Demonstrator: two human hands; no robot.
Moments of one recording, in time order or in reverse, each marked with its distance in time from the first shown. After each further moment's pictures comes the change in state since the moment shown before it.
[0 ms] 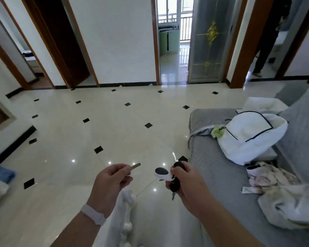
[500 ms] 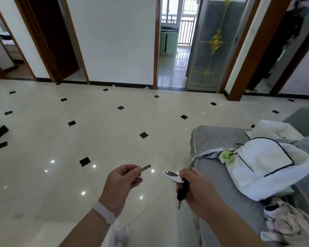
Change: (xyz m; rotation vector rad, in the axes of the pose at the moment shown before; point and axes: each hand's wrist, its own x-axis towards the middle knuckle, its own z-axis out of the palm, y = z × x) left_hand 0.259 0.028 -0.001 -0.066 -0.080 -0.056; right_hand 0.243 -0.021 0.068 0.023 0.118 0.094
